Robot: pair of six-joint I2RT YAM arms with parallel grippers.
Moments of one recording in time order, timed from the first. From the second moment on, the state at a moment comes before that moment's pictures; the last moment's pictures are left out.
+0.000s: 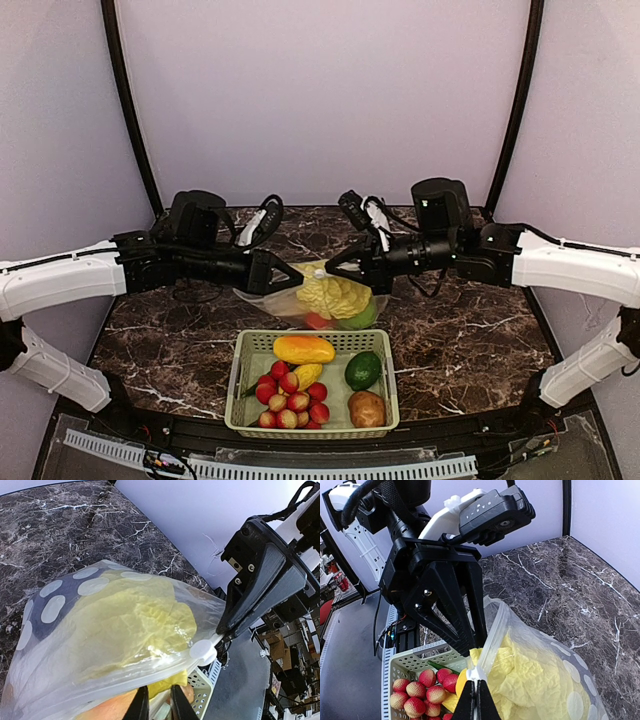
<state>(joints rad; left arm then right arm) -0.85 1.28 1.01 -0.23 0.41 -0.50 0.93 1.37 1.10 -0.11 -0.47 0.04</state>
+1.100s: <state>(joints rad) -0.85 1.44 1.01 -0.05 0.50 -0.55 0.93 1.36 1.09 -0.11 -0.47 0.06</state>
